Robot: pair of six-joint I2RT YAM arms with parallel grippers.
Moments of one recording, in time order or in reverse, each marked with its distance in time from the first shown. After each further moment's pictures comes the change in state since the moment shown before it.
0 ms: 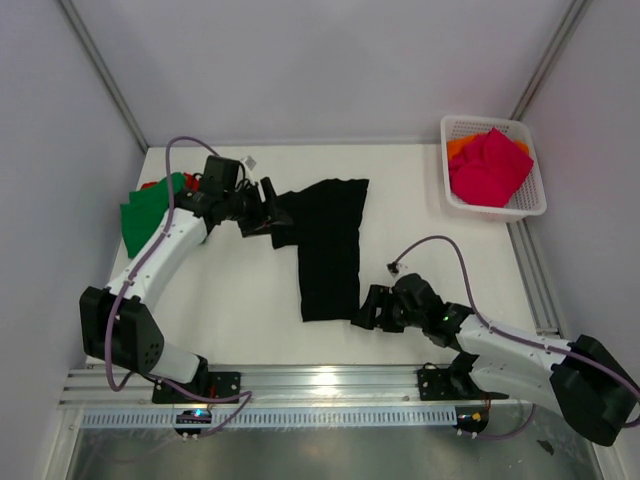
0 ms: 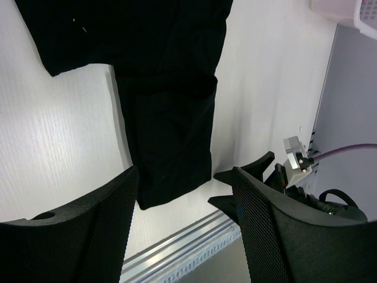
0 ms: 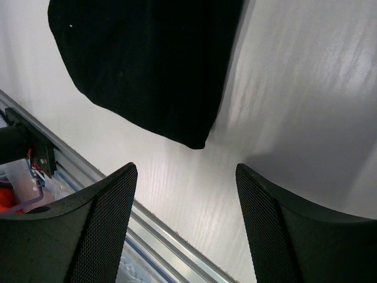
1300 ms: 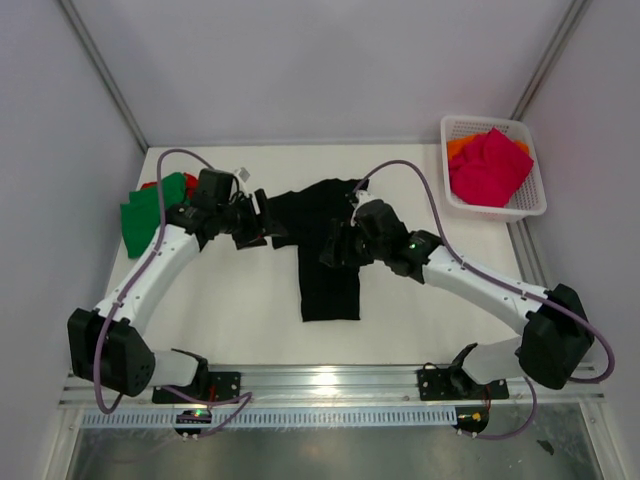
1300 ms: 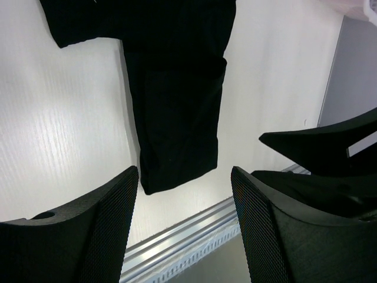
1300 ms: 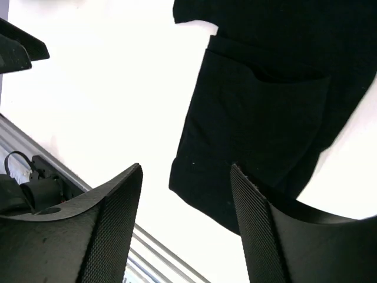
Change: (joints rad) left arm 0.000 -0.121 -0.112 -0.008 -0.015 -0.011; right arm 0.001 0.413 0.763 -0.286 0.092 -0.247
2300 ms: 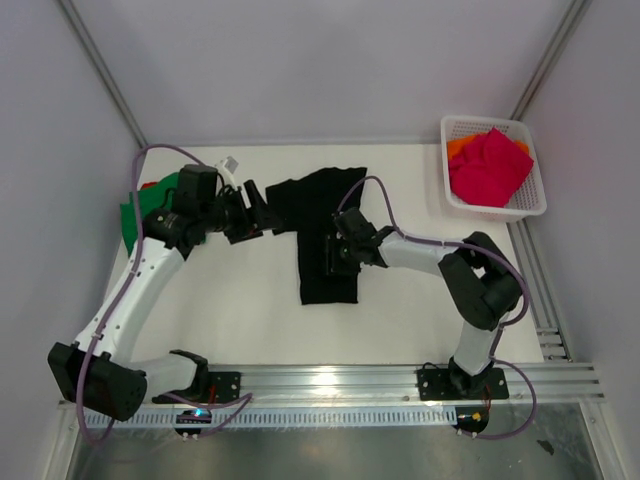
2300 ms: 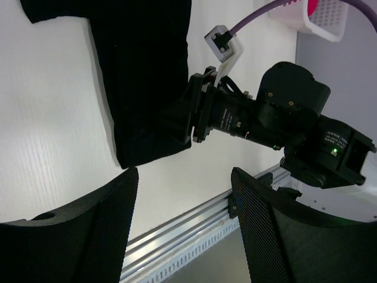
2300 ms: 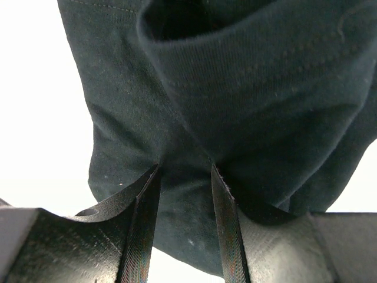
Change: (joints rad) left arm 0.000 -0.133 0.058 -0.047 0.001 -0.023; right arm -0.077 0.434 0.040 0.099 -0.094 0.032
